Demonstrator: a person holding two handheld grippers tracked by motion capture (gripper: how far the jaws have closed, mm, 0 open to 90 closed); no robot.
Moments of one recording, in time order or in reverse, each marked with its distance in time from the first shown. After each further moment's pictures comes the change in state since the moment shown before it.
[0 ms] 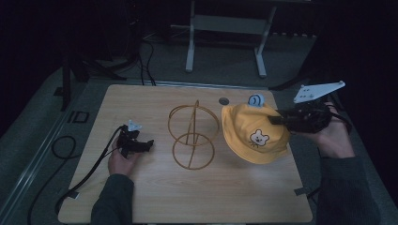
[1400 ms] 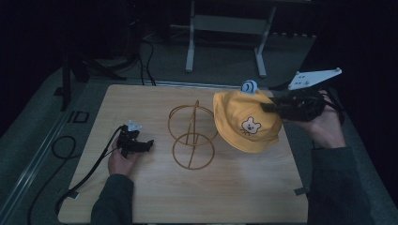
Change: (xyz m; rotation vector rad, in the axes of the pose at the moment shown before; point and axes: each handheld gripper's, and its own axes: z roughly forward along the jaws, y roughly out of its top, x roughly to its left) left arm 0.000 0.000 0.000 0.002 0.000 0.002; right arm -0.001 0.032 0.004 -0.076 -0.005 -0.011
